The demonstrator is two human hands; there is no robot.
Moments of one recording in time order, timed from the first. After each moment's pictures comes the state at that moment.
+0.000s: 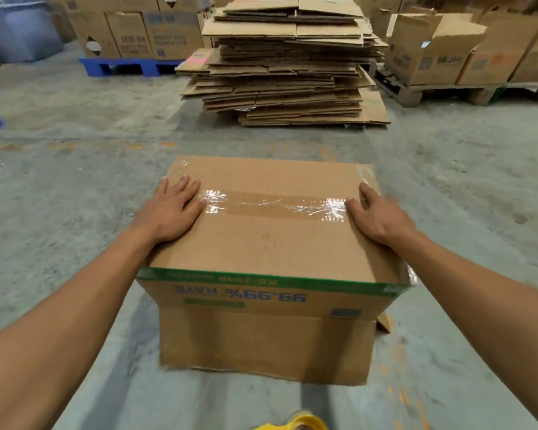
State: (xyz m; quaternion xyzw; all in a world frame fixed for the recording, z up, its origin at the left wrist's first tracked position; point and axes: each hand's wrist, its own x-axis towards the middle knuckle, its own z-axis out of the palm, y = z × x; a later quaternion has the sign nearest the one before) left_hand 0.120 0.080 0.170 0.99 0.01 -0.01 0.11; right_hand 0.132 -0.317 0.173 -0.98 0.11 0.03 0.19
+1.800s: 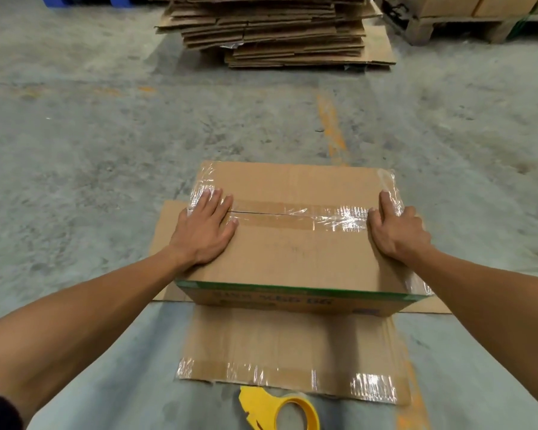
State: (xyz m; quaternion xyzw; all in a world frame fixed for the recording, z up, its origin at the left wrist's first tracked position) left_hand 0.072 0.007 0.046 0.99 -0.07 -0.04 0.09; right_hand 0.075 -0.367 0.068 -0.97 0.17 0.08 0.13
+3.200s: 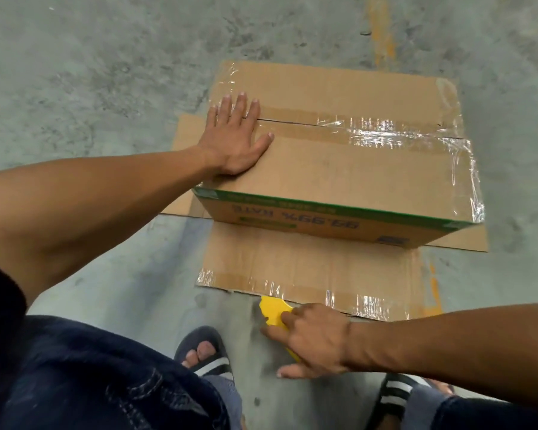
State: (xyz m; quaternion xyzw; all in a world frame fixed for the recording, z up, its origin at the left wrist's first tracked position) left_hand 0.051 0.008 0.043 0.99 -0.07 -0.09 0.03; right_hand -0.181 -0.215 -0.006 -0.80 -0.54 0.27 0.00
